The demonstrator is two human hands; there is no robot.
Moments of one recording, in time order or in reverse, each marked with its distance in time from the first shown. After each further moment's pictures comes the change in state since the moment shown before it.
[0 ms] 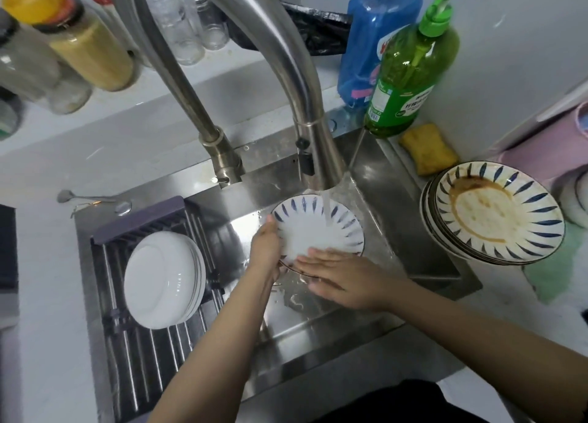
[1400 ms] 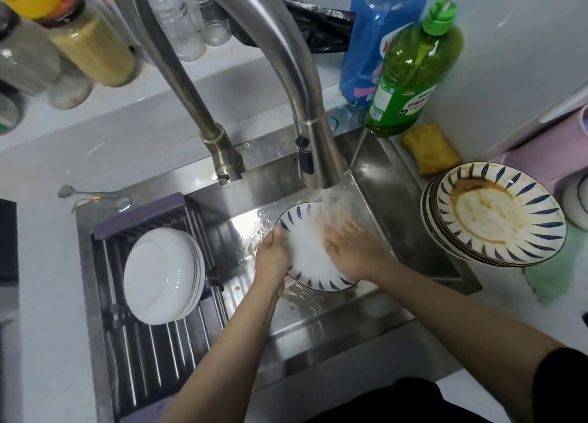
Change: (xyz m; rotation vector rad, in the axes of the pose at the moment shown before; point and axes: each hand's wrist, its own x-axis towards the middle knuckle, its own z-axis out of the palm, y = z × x) left_hand -0.018 -0.020 -0.001 0.026 0.009 0.108; right_hand 0.034 0.044 0.011 -0.127 0.084 0.399
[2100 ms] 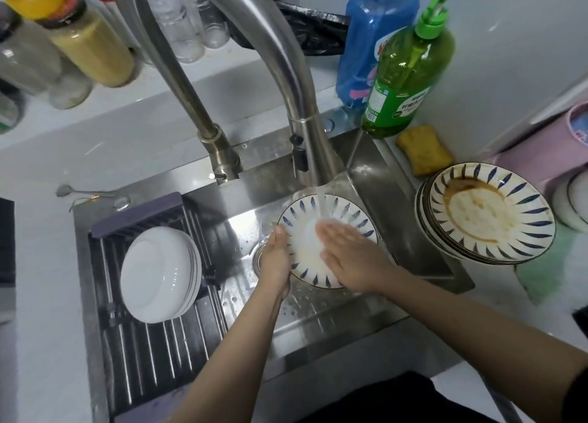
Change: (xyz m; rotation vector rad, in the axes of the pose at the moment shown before) left_hand -0.005 -0.009 0.010 -0.138 -0.044 -0.065; right_hand -0.037 -0.007 -0.017 -0.062 0.049 -0.148
